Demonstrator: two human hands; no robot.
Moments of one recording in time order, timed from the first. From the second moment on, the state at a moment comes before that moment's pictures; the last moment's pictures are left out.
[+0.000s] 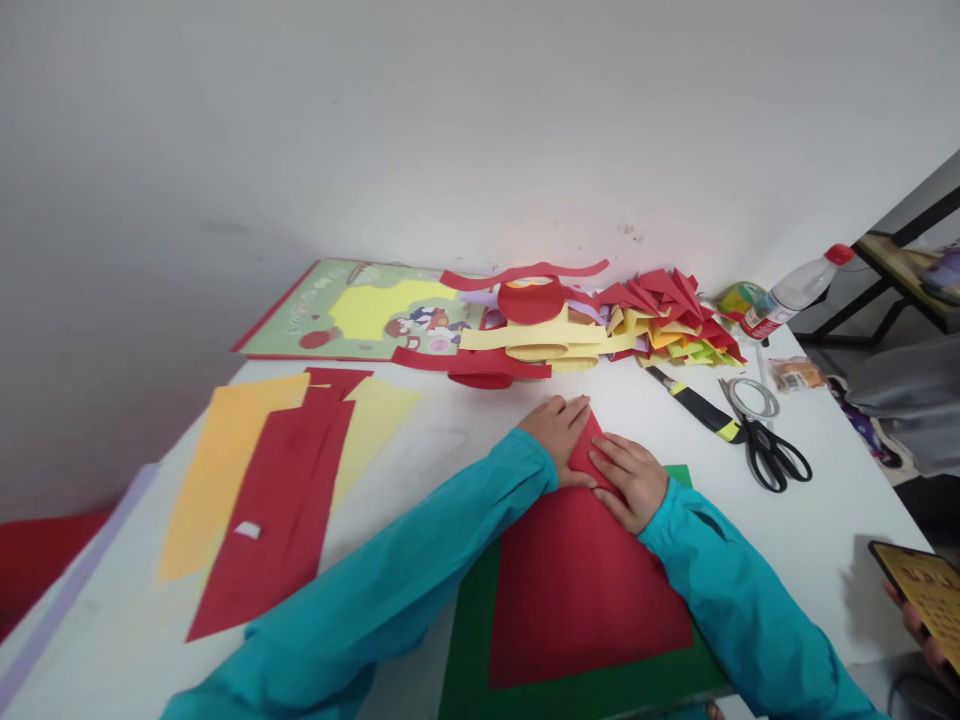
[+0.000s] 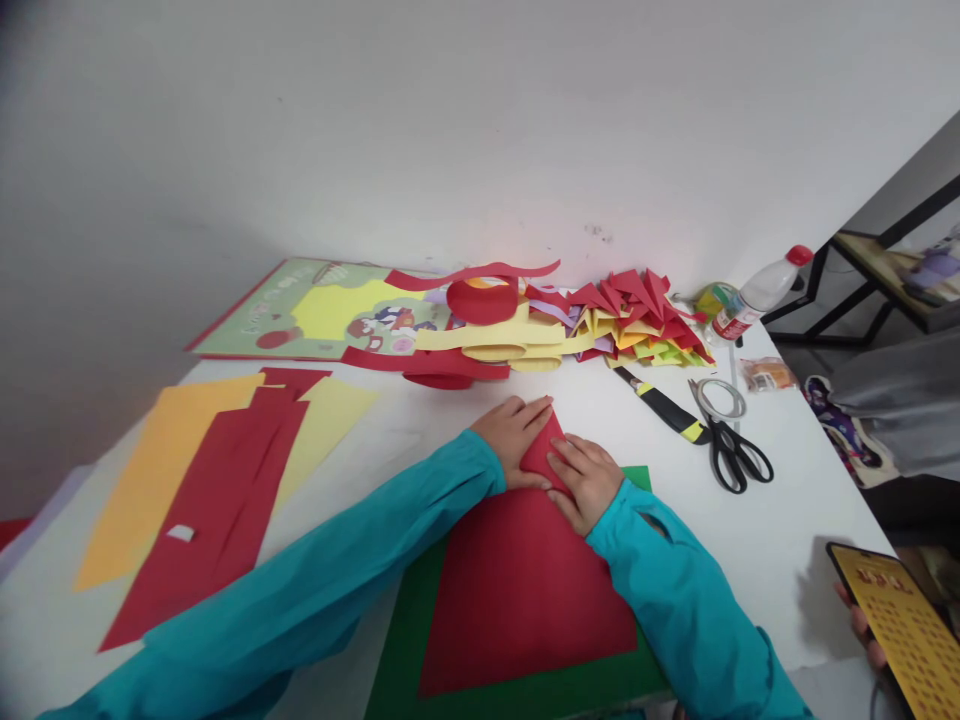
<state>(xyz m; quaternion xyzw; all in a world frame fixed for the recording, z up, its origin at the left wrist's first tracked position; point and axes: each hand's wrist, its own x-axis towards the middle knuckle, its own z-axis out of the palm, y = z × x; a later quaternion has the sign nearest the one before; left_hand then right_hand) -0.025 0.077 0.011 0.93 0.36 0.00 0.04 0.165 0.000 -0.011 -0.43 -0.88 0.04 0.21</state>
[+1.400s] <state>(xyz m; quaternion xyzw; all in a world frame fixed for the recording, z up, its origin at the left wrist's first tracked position) -0.022 0.075 0.020 0.93 0.37 -0.04 0.05 0.150 0.032 -0.016 -0.45 -0.88 -0.06 0.14</state>
